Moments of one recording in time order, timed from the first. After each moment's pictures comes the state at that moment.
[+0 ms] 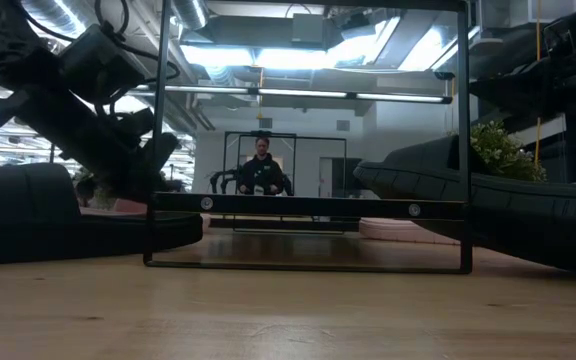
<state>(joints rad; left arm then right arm) -0.04 1.35 0.26 0.32 -0.74 -0.80 -0.02 0.01 0.01 0.06 0.11 -0.27</state>
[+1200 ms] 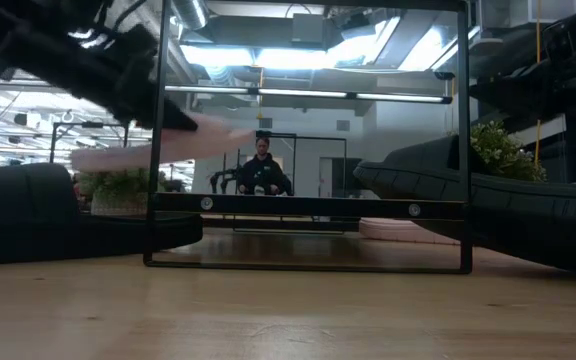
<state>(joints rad) -0.07 0.98 0.29 0.36 -0.55 -0.11 -0.02 0.01 0.01 0.05 0.11 -0.27</state>
